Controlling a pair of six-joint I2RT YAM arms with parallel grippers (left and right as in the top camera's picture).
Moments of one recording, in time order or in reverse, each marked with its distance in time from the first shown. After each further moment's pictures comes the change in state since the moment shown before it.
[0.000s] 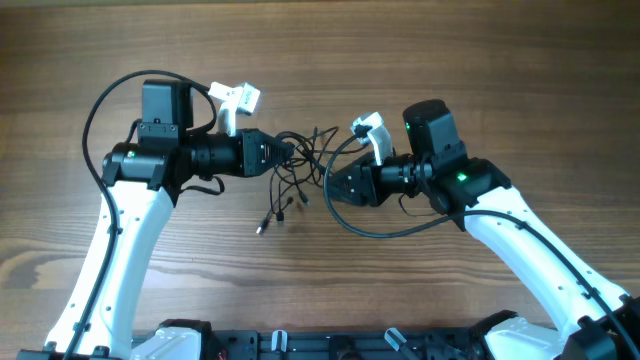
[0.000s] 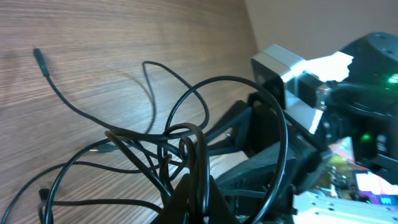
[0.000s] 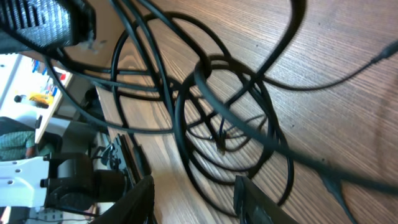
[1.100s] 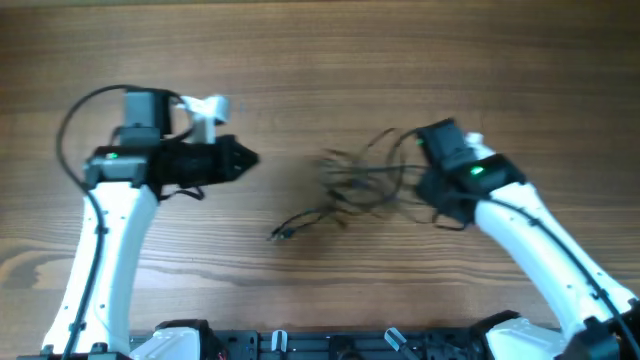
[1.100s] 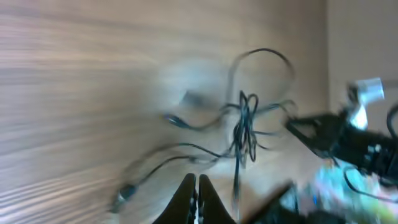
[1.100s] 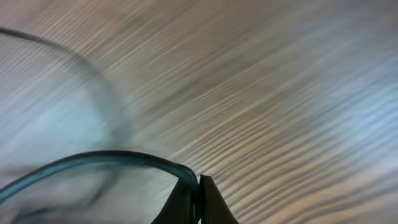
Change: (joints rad) left arm 0.127 -0.001 -0.012 -0.143 -0.245 0.023; right arm -0.119 -0.005 0.014 -0.573 1.030 0.755
